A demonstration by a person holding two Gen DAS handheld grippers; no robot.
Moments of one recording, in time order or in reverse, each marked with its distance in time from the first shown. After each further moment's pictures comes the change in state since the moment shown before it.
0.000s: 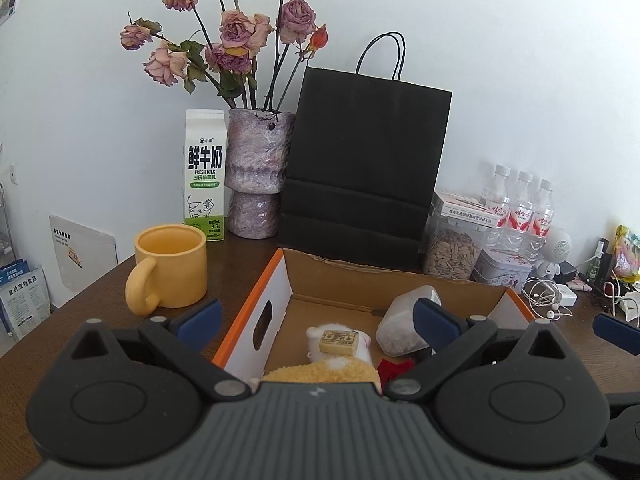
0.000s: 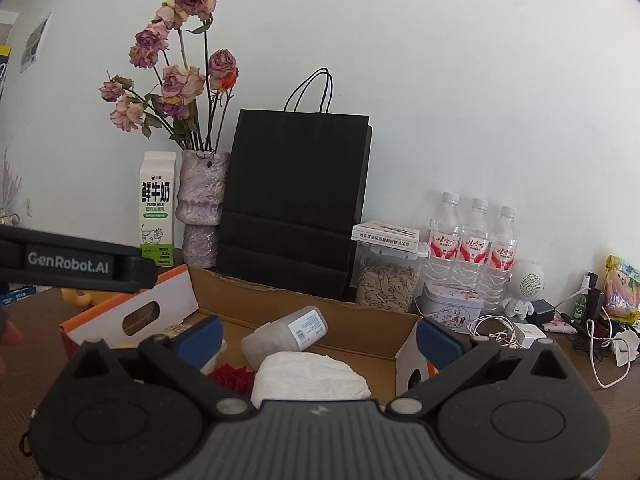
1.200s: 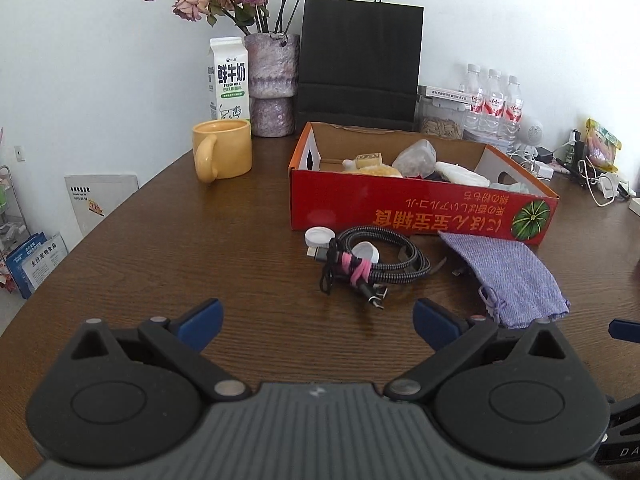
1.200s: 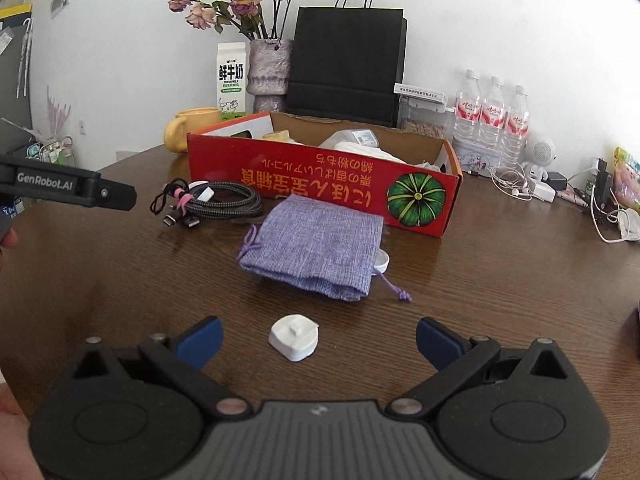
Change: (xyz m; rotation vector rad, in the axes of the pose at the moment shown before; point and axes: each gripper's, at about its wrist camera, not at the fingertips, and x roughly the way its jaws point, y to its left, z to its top) left arm -0.115 0.058 -0.102 0.117 0.207 -0.018; right arm -0.151 0.015 -0.117 0.008 0.317 0.145
